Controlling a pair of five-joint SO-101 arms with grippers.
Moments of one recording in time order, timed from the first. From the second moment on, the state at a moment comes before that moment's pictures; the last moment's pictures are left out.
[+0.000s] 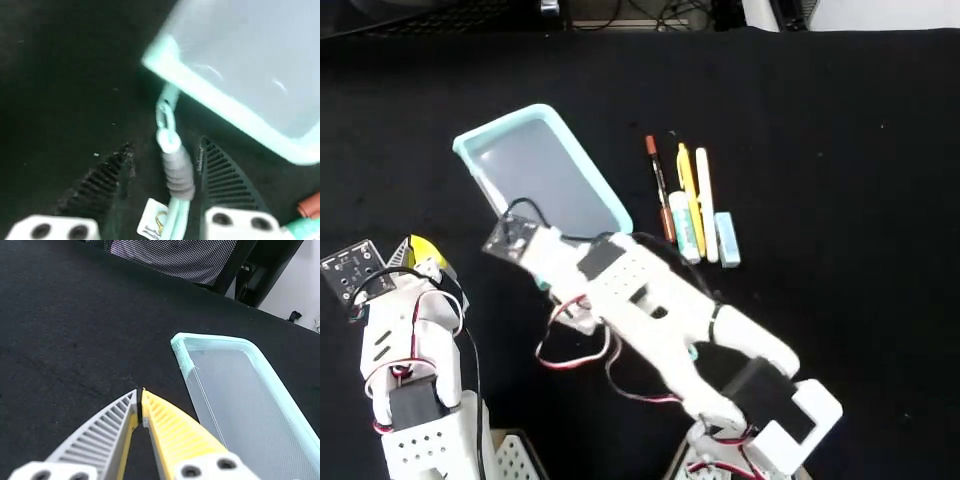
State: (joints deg) left arm -21.2 -102.7 90.4 40.7 12.2; right arm -44.6 -2.9 34.8 54.8 21.7
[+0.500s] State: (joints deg) left arm -21.2 -102.7 90.4 40.7 12.2; right arm -43.5 6.5 32.6 50.5 21.7
